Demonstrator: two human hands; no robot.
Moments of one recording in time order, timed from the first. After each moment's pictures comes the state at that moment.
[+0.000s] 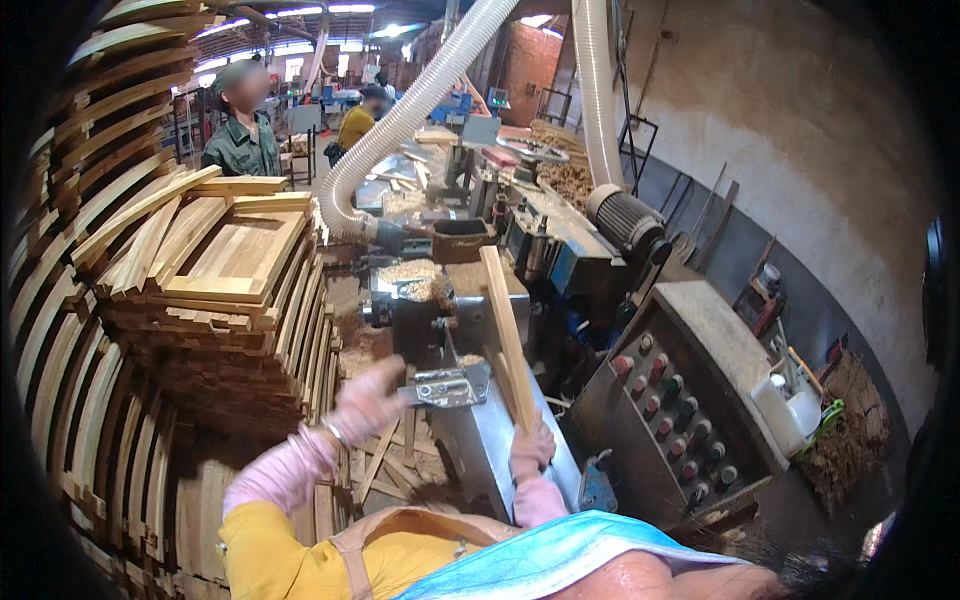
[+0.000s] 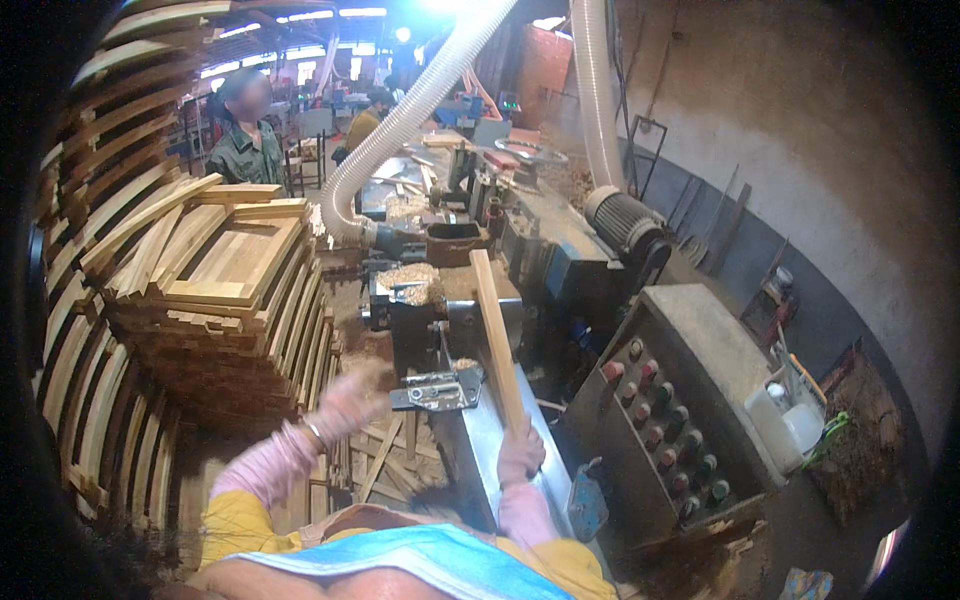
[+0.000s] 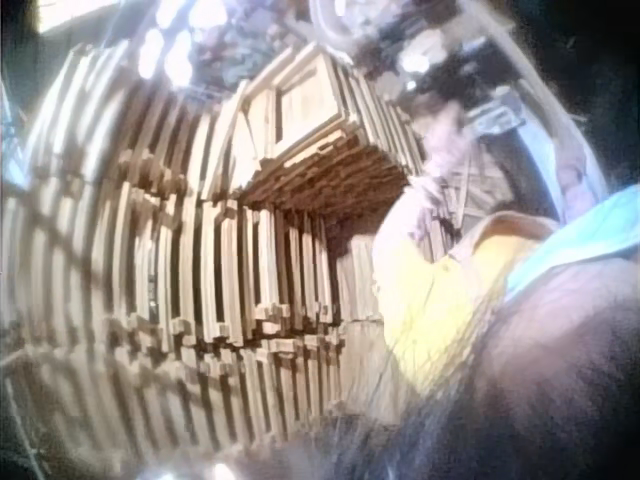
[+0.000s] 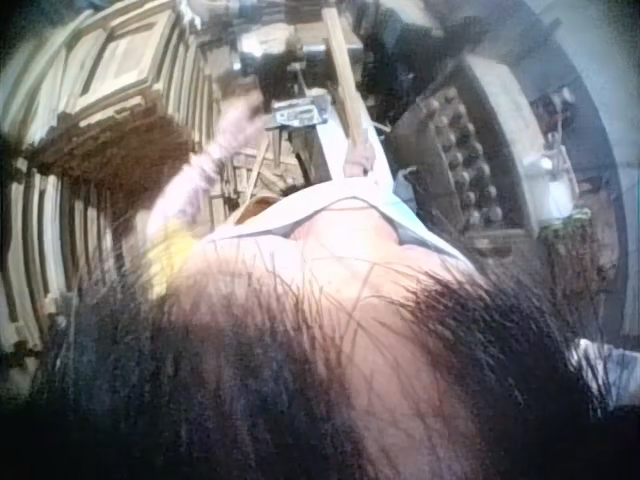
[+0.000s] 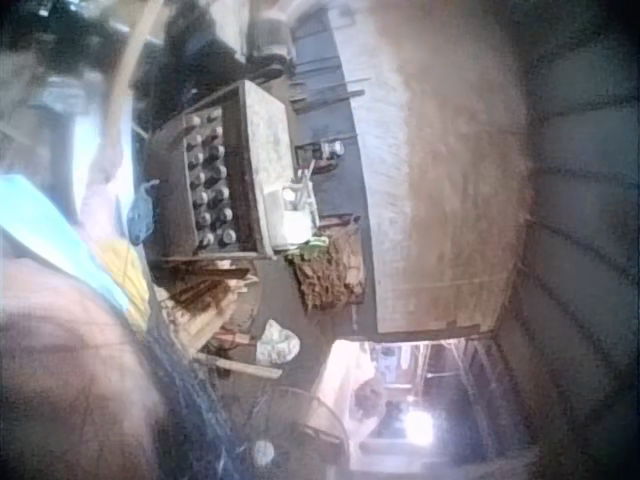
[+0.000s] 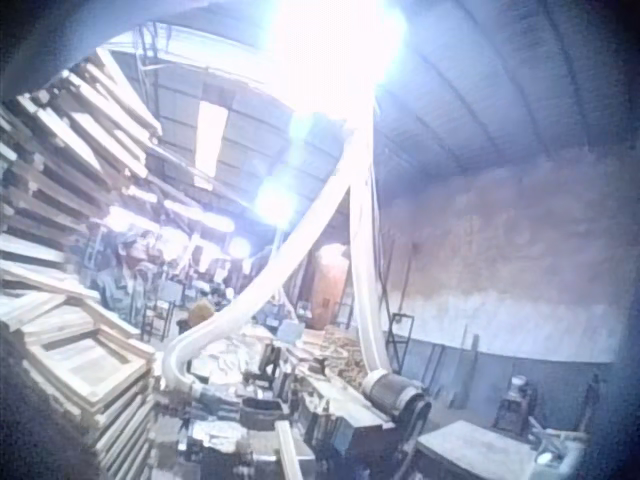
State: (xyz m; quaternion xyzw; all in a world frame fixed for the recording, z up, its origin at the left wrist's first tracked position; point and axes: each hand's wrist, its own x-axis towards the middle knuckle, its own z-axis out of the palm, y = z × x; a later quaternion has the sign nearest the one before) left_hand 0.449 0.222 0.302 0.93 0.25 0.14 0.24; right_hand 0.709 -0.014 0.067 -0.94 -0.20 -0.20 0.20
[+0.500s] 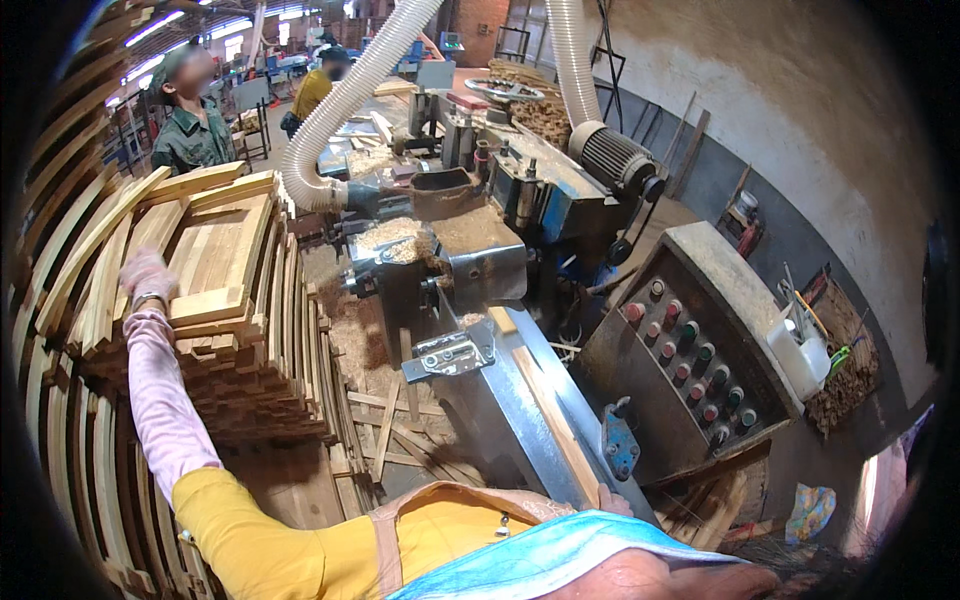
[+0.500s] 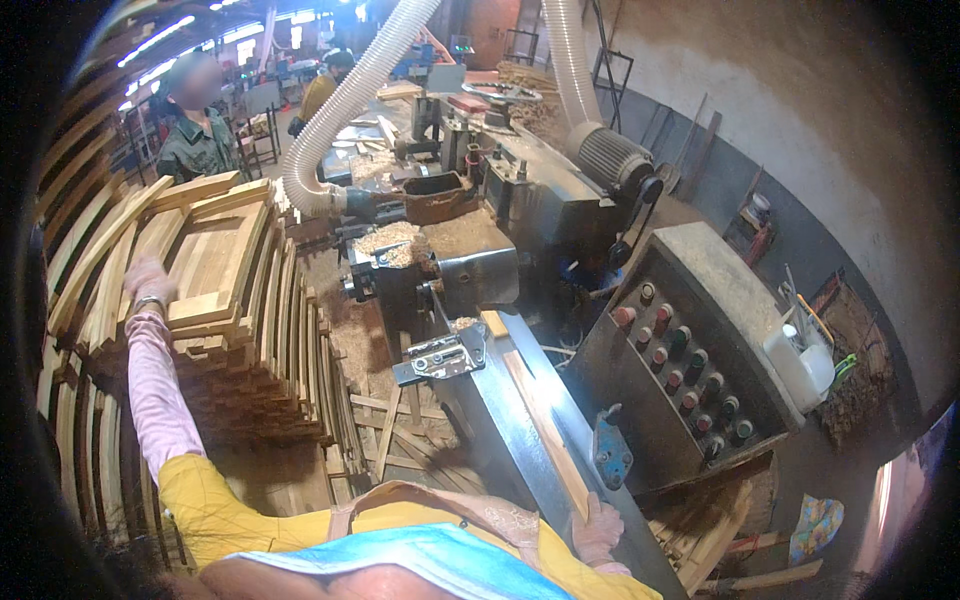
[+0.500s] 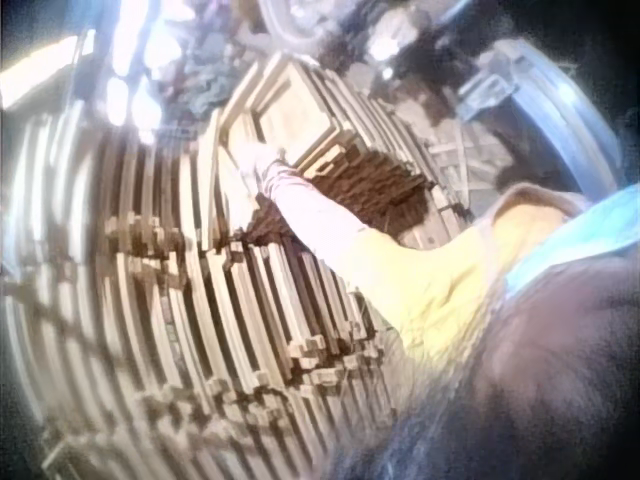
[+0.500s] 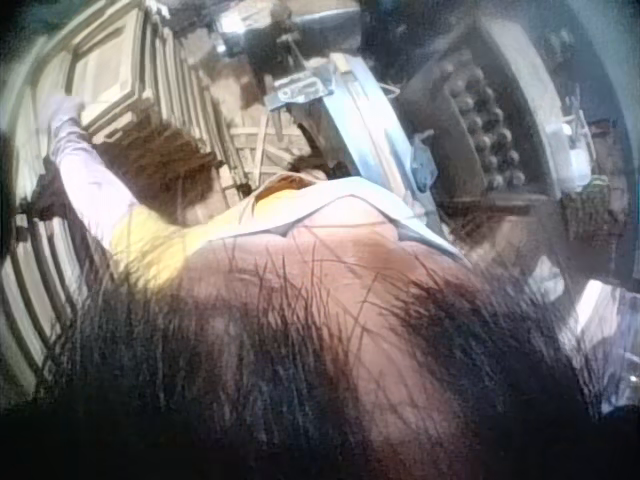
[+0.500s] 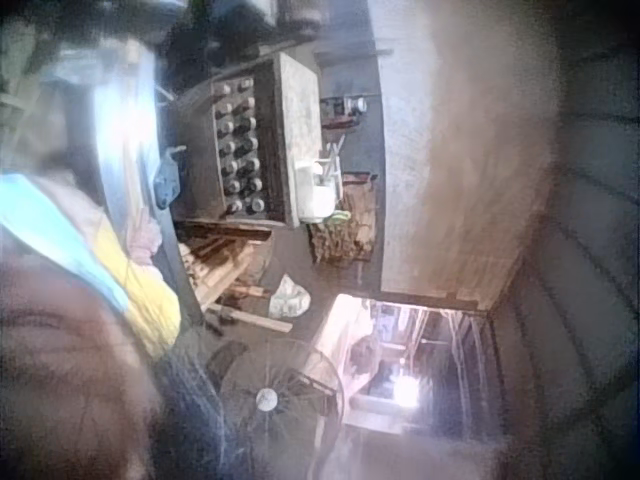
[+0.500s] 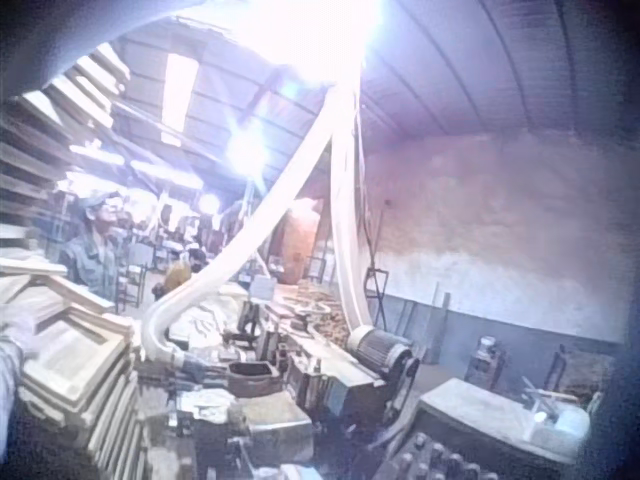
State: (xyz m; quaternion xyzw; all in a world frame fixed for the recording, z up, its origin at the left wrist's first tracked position) left_hand 0.317 0.536 0.463 0.72 0.66 0.02 -0.21; right_hand 0.533 -0.269 0.108 -0.99 -0.14 -0.01 0.05
